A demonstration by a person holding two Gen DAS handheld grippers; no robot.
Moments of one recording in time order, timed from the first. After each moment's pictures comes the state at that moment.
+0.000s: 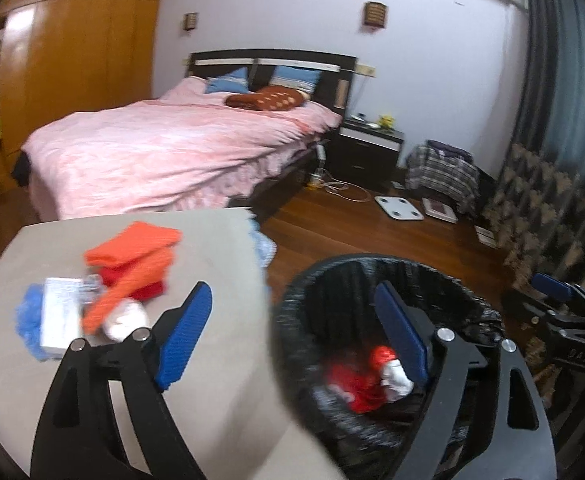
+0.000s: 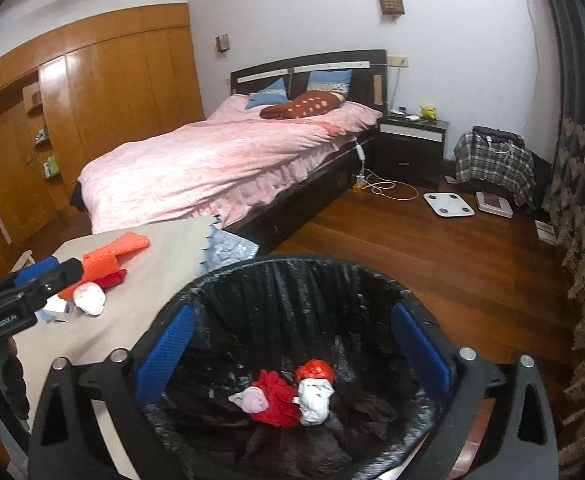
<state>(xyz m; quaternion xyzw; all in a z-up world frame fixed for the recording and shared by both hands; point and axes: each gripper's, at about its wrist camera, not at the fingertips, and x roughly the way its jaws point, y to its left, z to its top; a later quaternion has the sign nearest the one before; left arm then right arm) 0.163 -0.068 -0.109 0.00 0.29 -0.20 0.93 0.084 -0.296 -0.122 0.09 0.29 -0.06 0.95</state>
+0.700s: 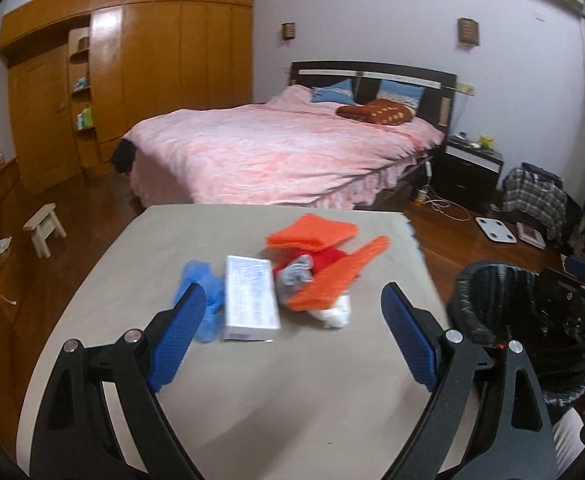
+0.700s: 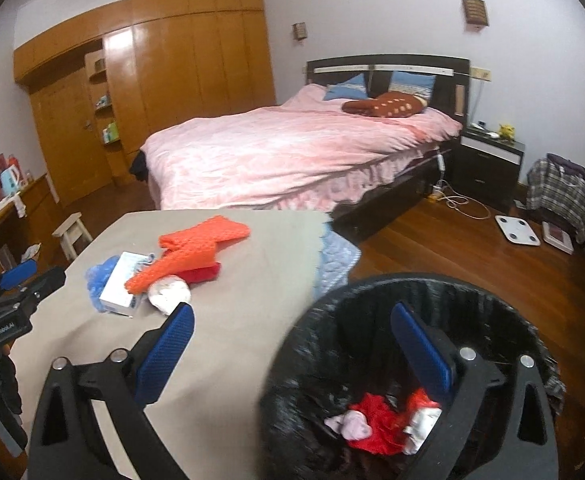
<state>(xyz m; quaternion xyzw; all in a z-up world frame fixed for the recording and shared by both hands) 0.155 0.094 -0.102 0.00 0.28 -0.02 0.96 0.148 -0.164 -0.120 0.05 0.30 0.06 0.95</state>
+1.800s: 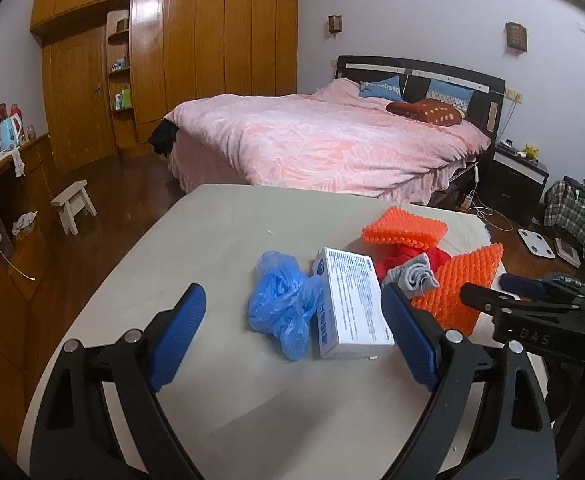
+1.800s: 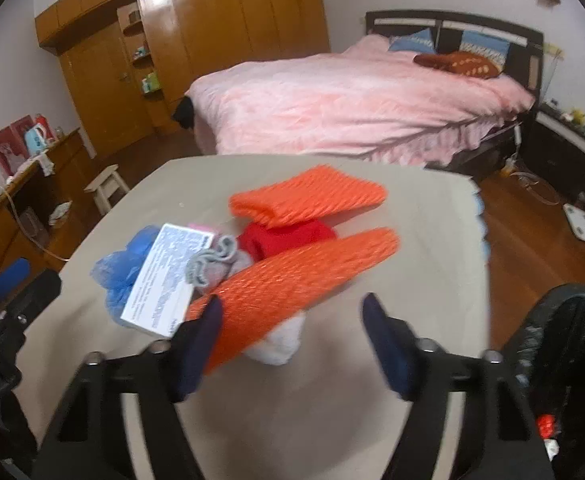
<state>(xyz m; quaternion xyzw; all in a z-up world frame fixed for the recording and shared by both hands) 0.201 0.163 -0.144 -0.02 0.29 0.05 0.95 0.254 -0.027 -0.186 0.04 0.38 0.16 0.91</state>
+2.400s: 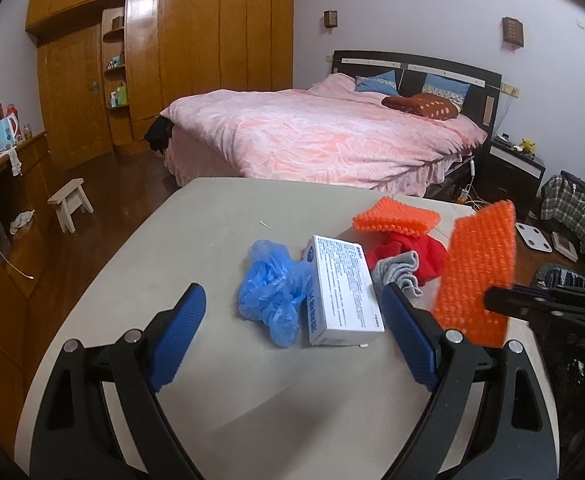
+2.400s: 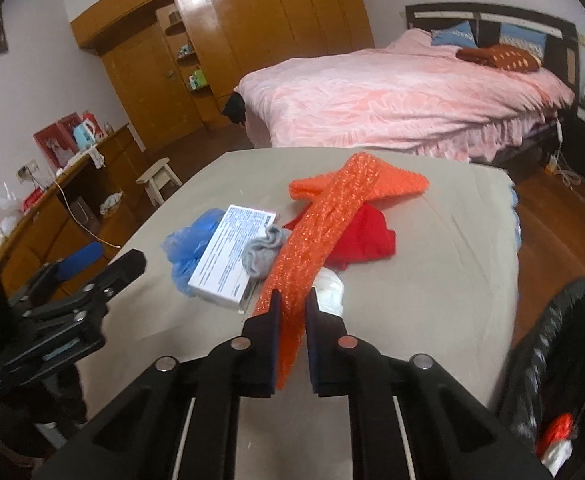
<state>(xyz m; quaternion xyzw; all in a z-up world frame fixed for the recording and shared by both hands) 0.193 0.155 -0.152 -0.02 0.30 0.04 0.95 0.220 -0.041 -0.170 0.07 0.38 0.24 0.89</state>
